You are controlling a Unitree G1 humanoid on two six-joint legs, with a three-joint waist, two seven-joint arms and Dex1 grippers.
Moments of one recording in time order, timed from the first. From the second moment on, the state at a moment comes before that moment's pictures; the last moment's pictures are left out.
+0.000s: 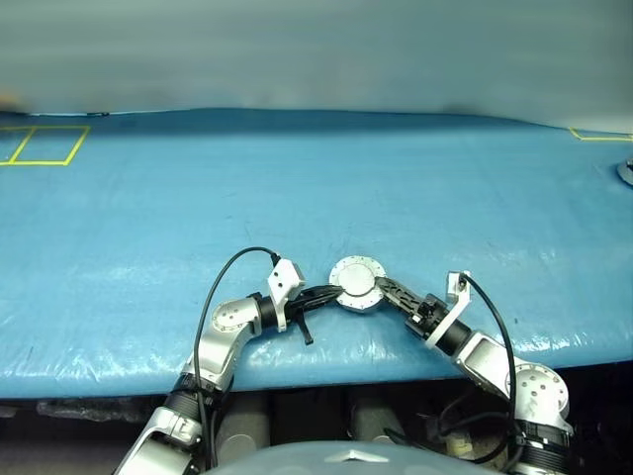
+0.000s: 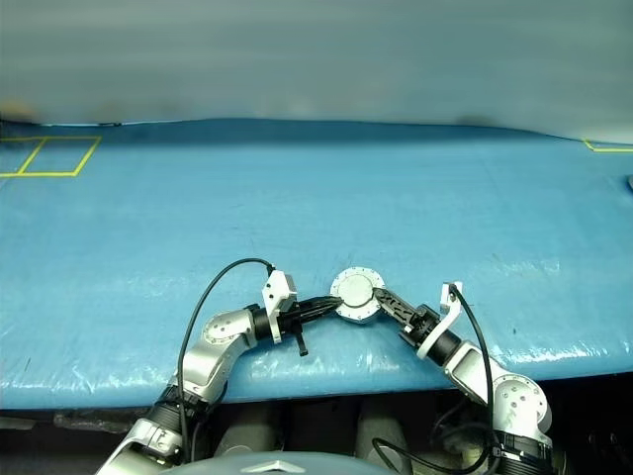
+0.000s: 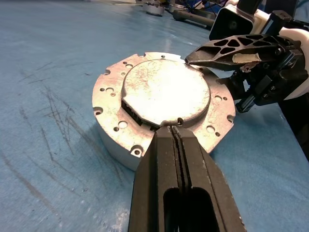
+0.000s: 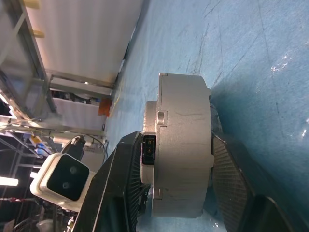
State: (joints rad) left arm -0.18 0.16 -0.29 0.24 -0.20 -0.01 -0.92; right arm 0.06 -0.22 -0.37 -0.06 1.19 1.03 0.42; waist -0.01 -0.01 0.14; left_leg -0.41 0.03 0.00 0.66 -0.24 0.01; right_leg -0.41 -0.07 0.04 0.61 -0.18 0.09
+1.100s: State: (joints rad) left arm -0.16 0.15 -0.26 0.24 -0.21 -0.04 -0.90; right arm 0.05 -0.16 -0.34 -0.10 1.20 0.99 0.29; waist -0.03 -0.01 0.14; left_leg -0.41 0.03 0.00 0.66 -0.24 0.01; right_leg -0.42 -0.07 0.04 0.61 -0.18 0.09
